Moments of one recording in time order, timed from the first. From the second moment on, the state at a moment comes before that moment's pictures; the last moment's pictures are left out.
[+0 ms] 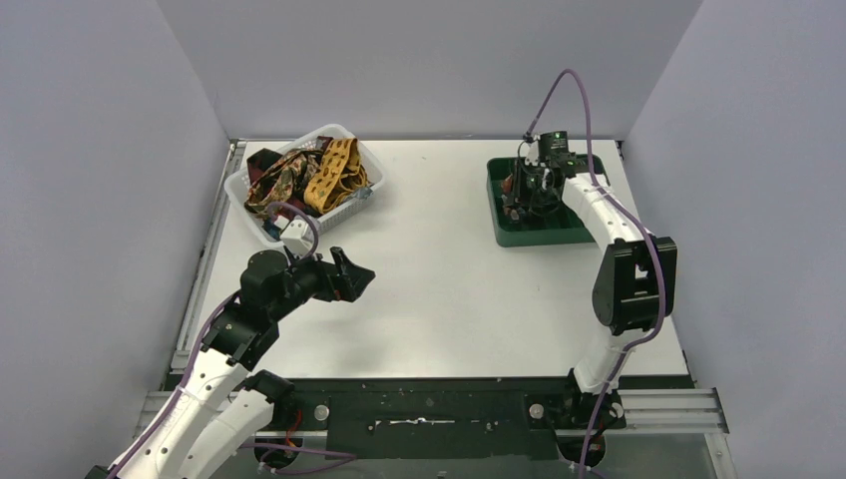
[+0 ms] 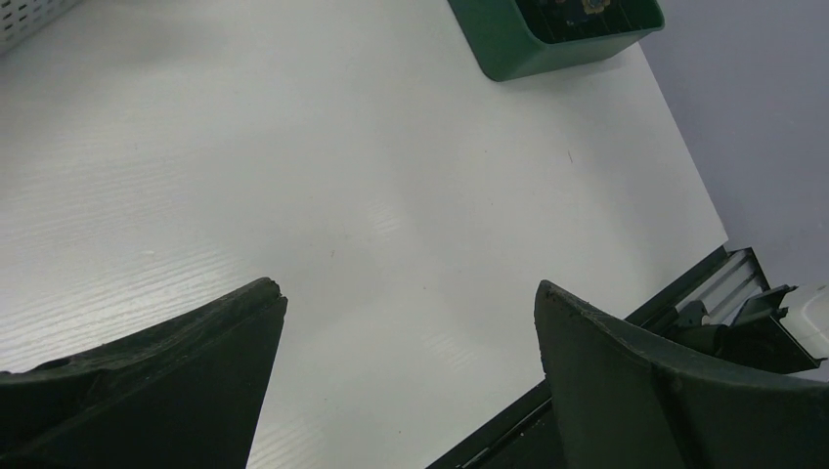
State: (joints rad) left arm -0.46 0.65 0.64 -0.33 0.19 -0.51; right arm 0.15 1.80 1.53 -0.63 -0.20 0.17
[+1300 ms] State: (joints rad) left arm -0.43 0.70 0.63 -0.32 0.18 -0.49; right arm 0.22 2.01 1.65 -0.75 0.01 0.15
